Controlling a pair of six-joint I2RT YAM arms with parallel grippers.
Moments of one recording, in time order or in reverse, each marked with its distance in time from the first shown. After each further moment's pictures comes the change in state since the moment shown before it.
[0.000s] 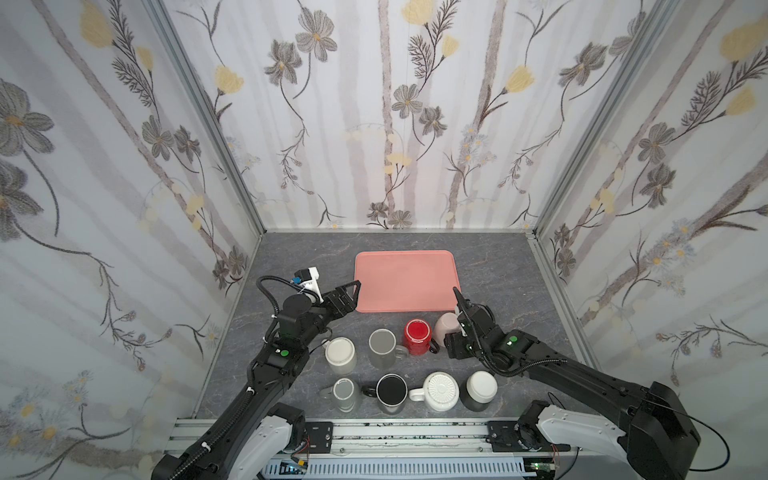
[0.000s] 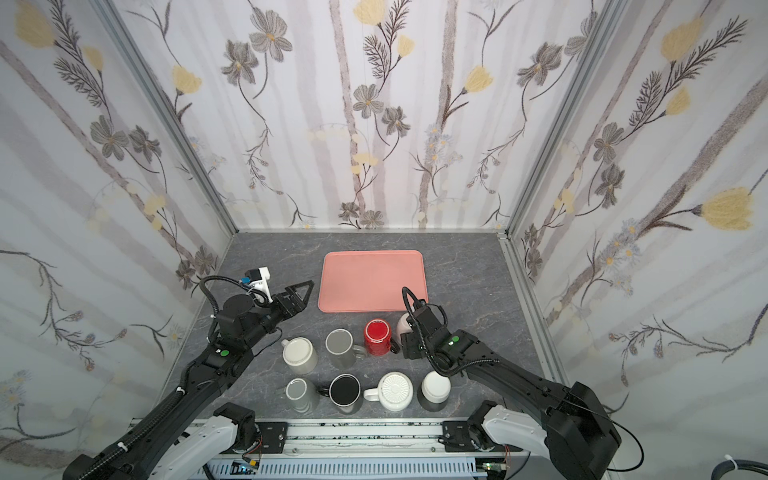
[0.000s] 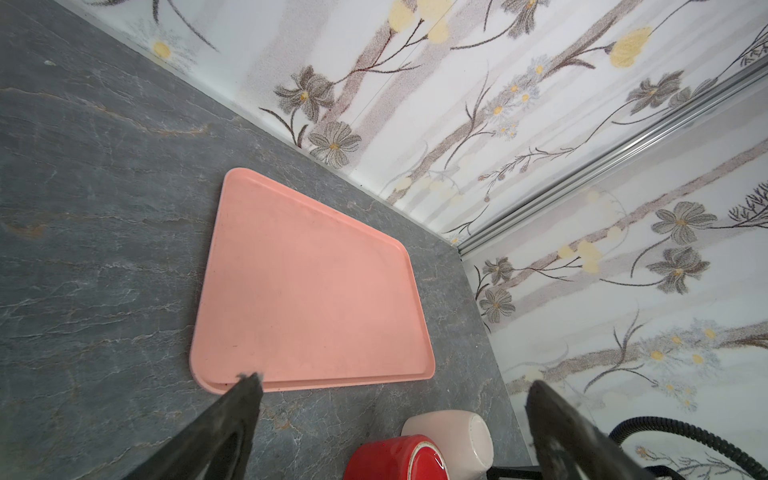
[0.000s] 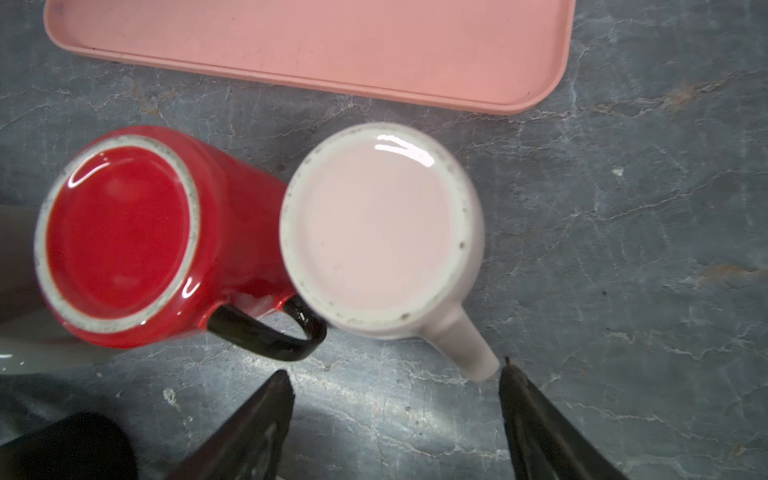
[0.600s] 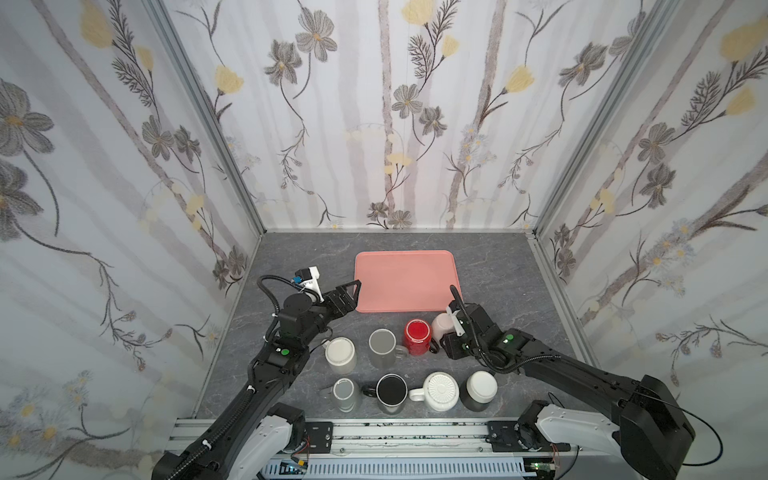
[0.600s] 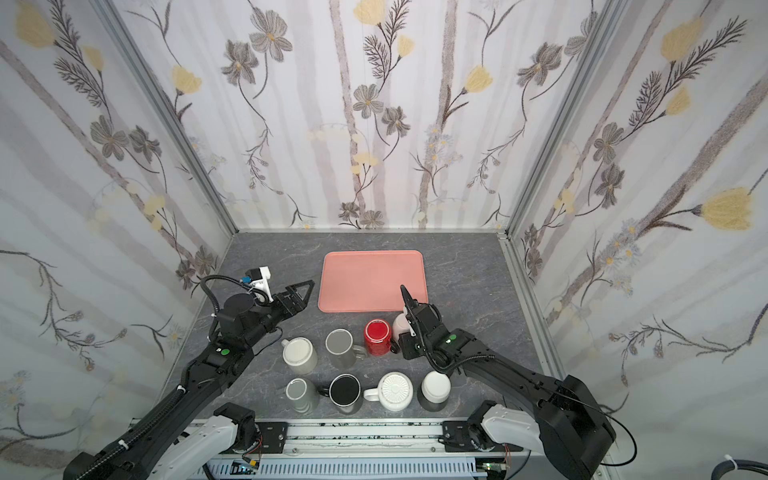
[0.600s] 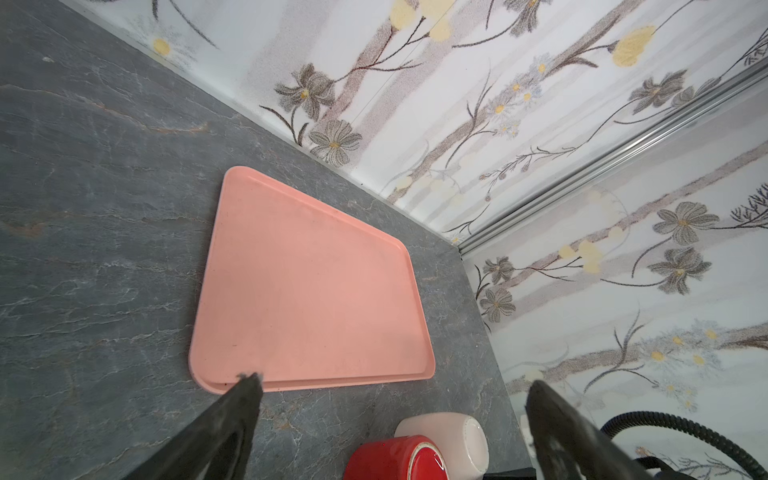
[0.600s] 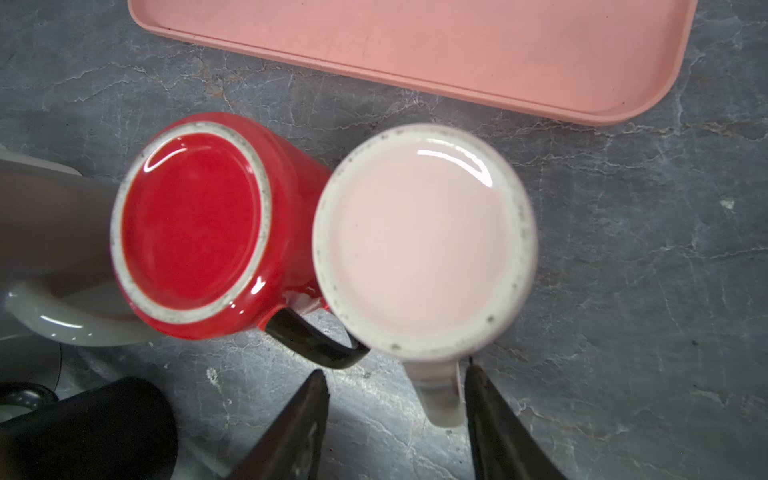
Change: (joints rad) left arm 0.000 0.011 0.006 -0.001 0.001 -0.002; right arm -0.003 0.042 -0.011 0.088 -0.140 -0.072
